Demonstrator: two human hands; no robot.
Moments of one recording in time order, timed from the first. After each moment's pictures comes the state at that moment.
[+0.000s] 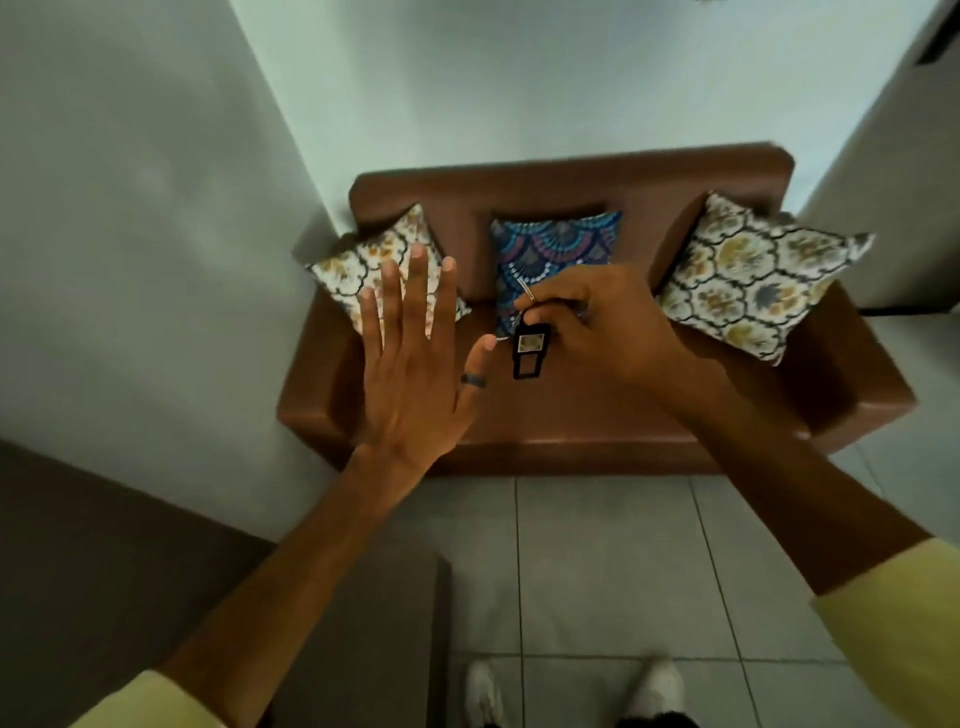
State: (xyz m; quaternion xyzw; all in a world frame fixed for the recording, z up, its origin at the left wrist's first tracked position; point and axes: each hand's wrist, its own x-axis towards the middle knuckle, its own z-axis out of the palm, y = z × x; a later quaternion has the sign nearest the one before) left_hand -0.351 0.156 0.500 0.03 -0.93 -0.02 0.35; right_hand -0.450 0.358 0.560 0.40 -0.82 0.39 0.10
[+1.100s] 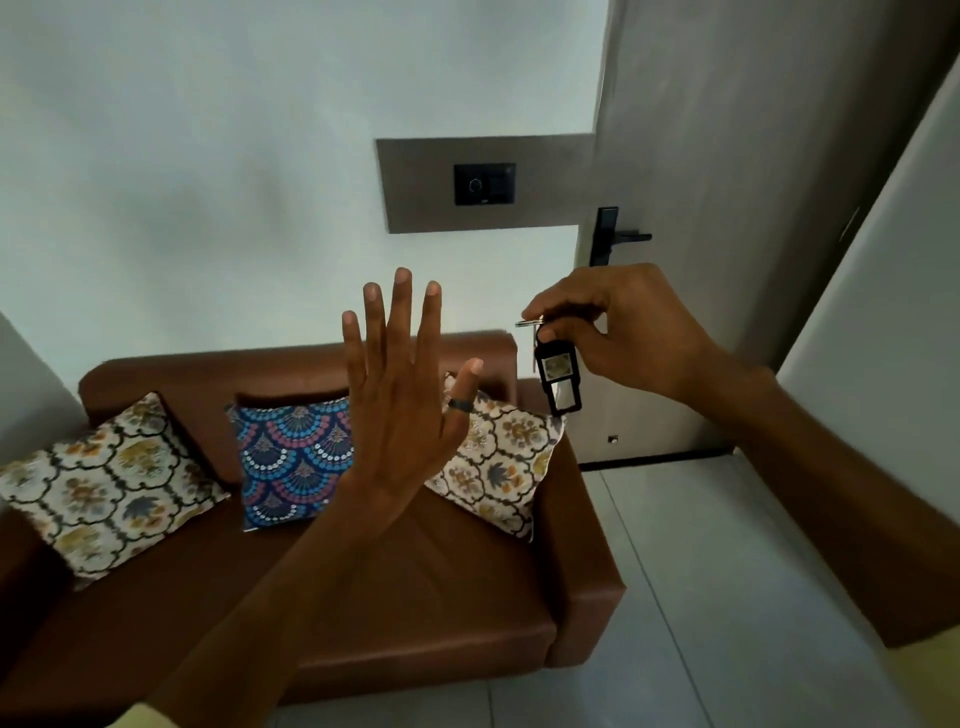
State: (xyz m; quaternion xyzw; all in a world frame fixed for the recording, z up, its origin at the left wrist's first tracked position) left_hand -0.704 0.678 0.587 -0.04 -0.87 -0.06 0.50; right_hand -0.737 0.914 0.706 0.42 -0.84 0.26 0.22
